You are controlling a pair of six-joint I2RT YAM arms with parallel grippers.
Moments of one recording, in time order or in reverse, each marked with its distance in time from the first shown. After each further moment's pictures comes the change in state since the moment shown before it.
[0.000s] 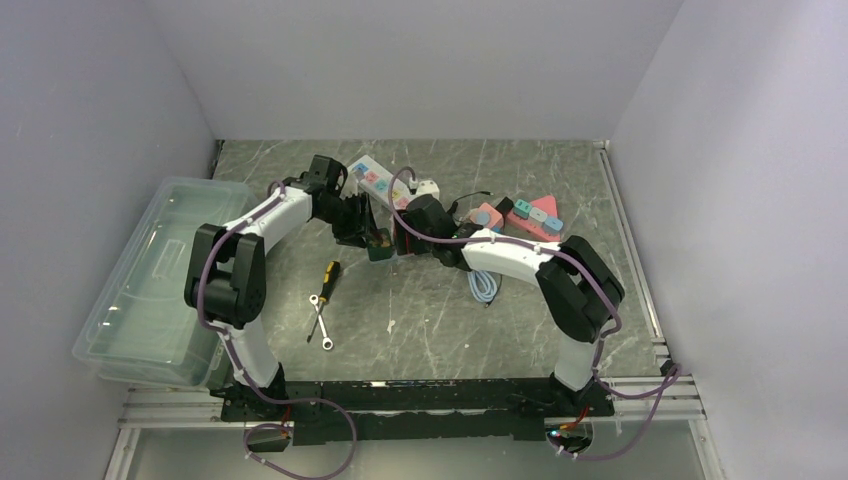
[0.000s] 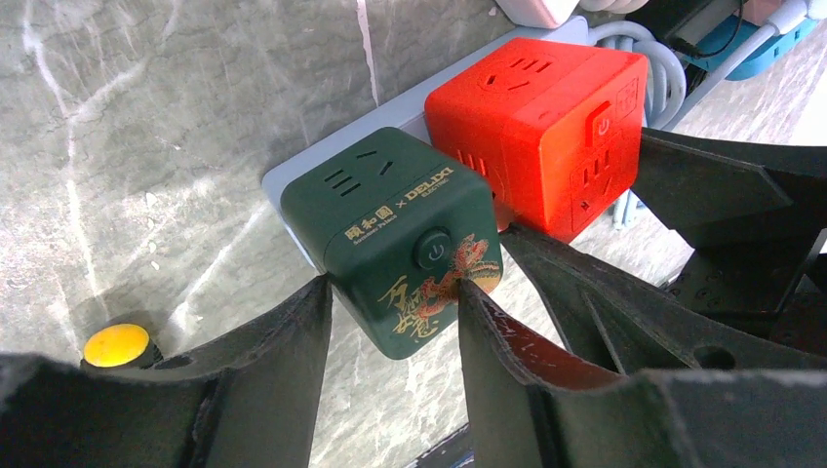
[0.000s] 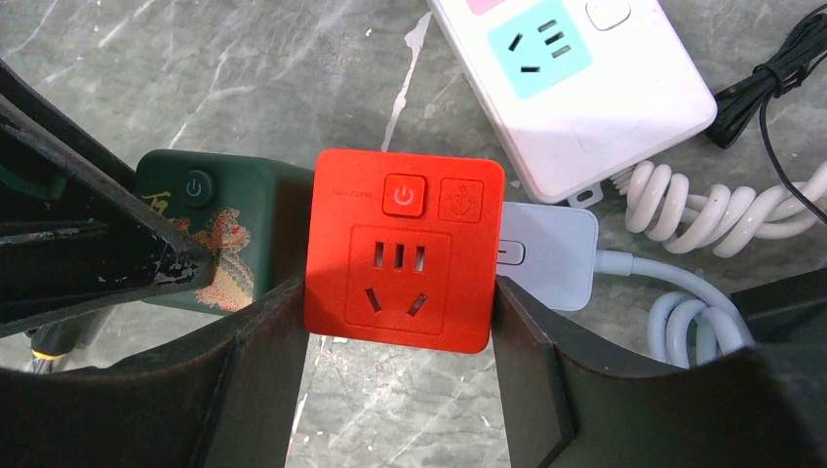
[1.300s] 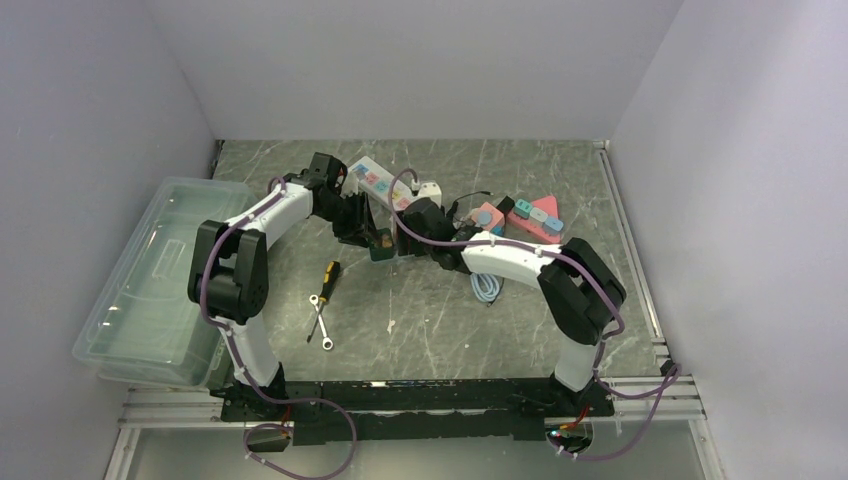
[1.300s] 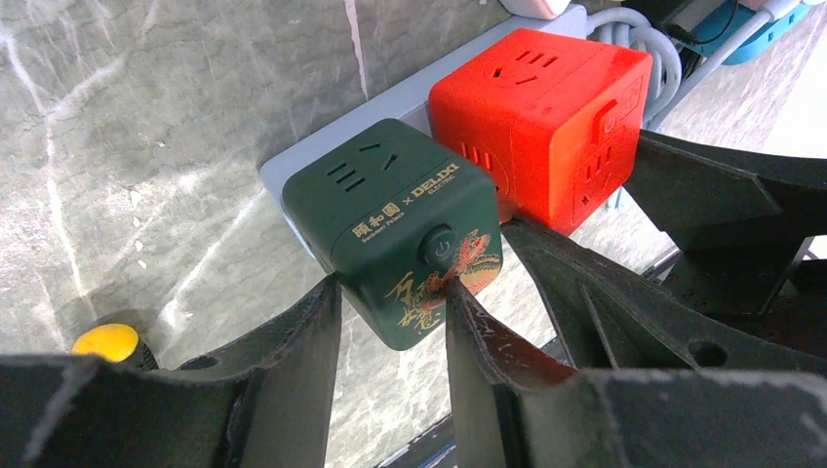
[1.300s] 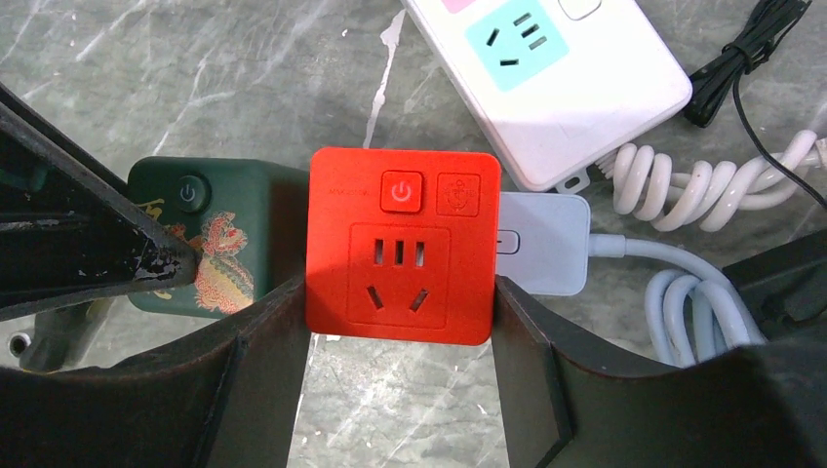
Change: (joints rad) left arm 0.006 0.035 0.044 -0.046 0.039 0.009; right arm 0.013 -0.019 -0.017 -0.010 0.060 0.042
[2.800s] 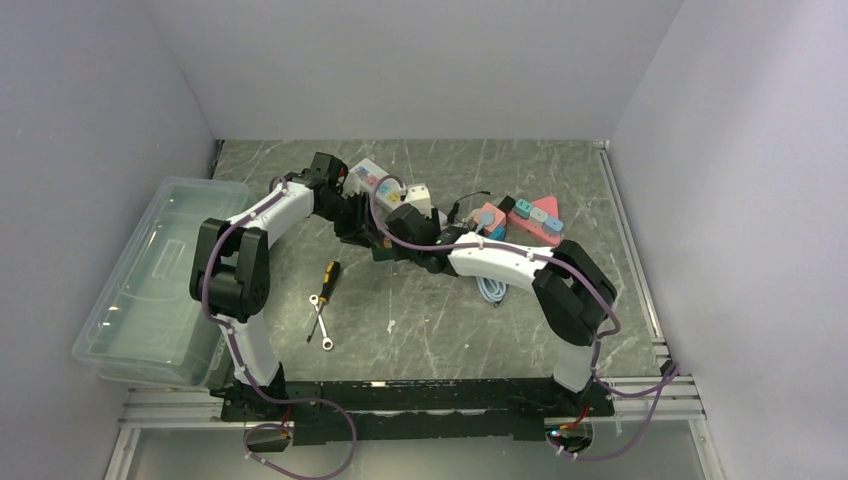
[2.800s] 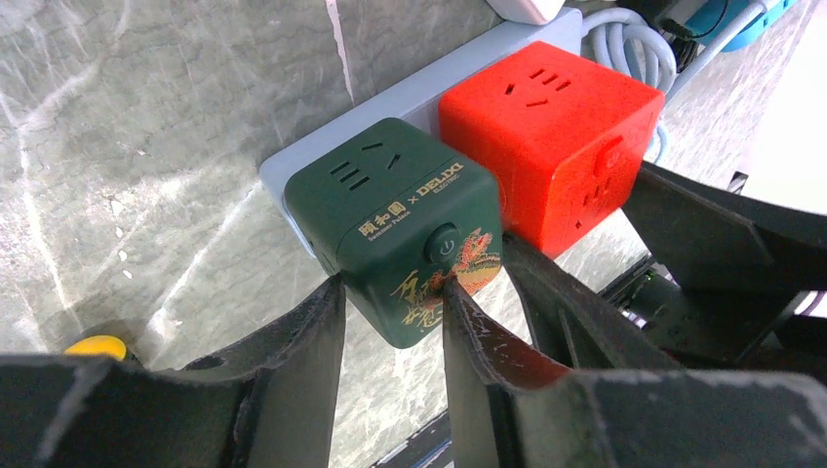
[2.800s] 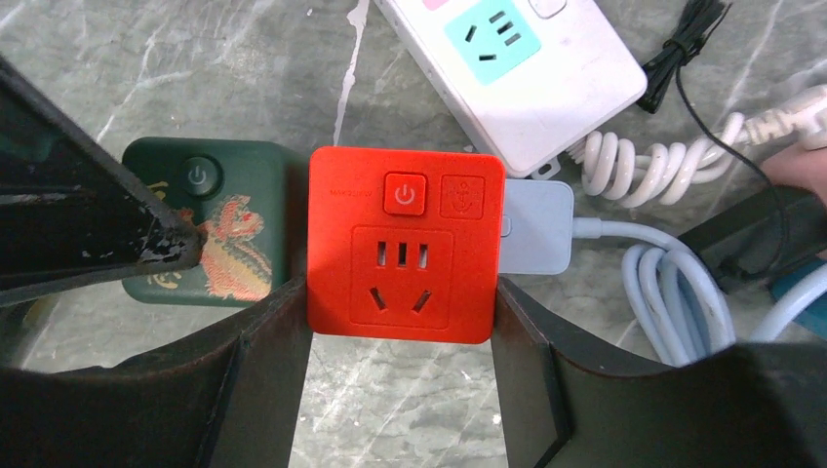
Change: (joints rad) left arm -0.001 0.017 0.012 -0.010 0.032 0.014; right arm 0.083 0.024 0.087 -0.158 0.169 0.002
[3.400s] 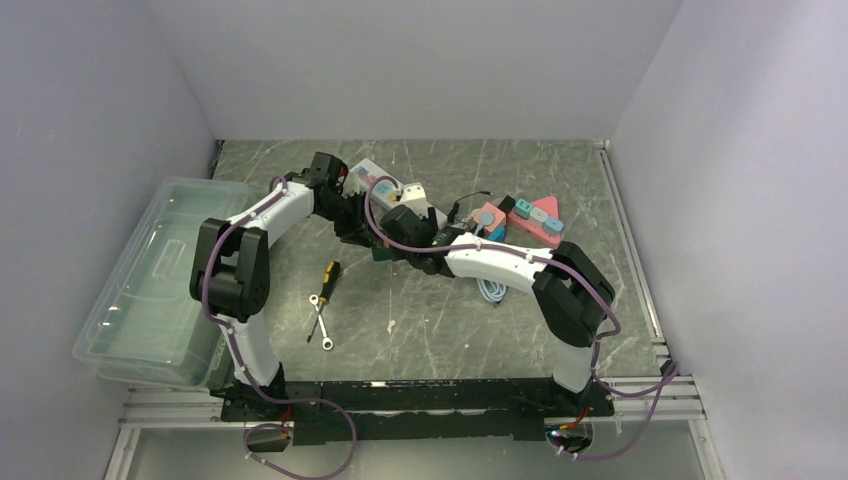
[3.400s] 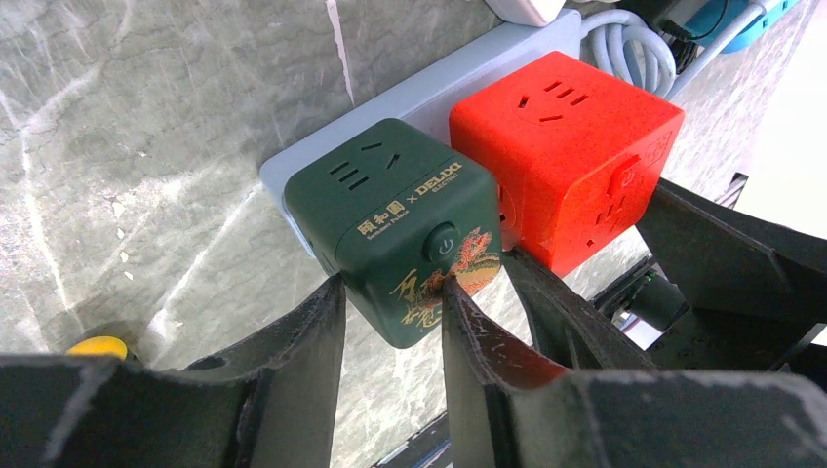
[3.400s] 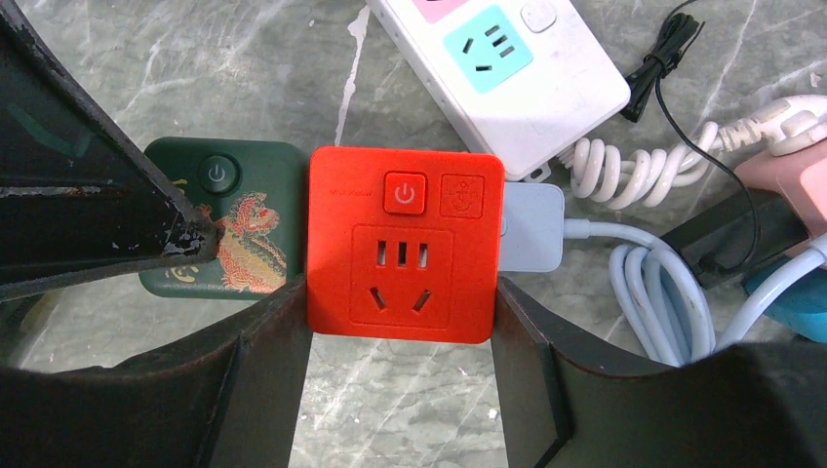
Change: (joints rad) left arm 0.000 0.002 0.002 0.004 -0.001 0.000; right arm 0.040 0.011 0.047 -0.051 0.085 -0.015
